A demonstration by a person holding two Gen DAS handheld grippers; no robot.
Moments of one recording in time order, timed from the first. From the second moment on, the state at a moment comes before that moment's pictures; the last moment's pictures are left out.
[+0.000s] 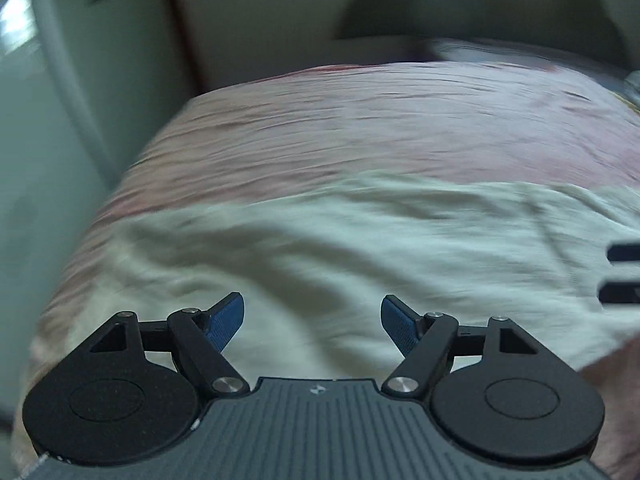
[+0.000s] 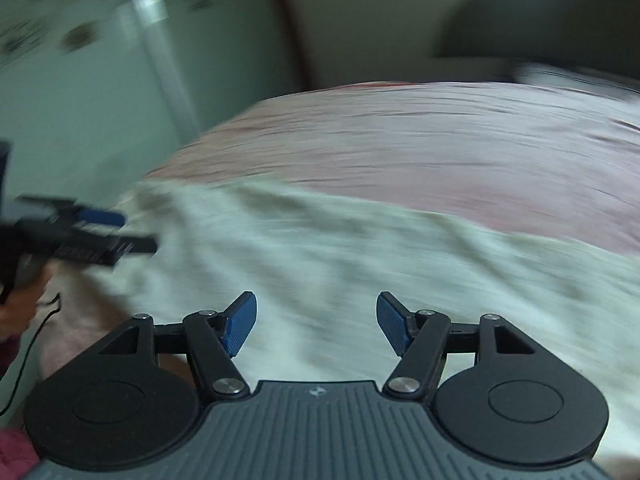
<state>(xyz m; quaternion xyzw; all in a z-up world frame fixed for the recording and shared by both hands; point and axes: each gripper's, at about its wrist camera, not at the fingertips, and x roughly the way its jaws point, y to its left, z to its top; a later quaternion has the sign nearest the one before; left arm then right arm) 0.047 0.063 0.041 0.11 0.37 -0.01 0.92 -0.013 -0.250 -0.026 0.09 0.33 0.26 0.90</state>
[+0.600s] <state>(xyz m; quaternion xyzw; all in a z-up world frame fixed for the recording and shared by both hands) 0.059 0.149 0.050 0.08 0.36 0.09 0.92 0.059 -0.106 -0.001 0.02 0.35 0.38 0.86</state>
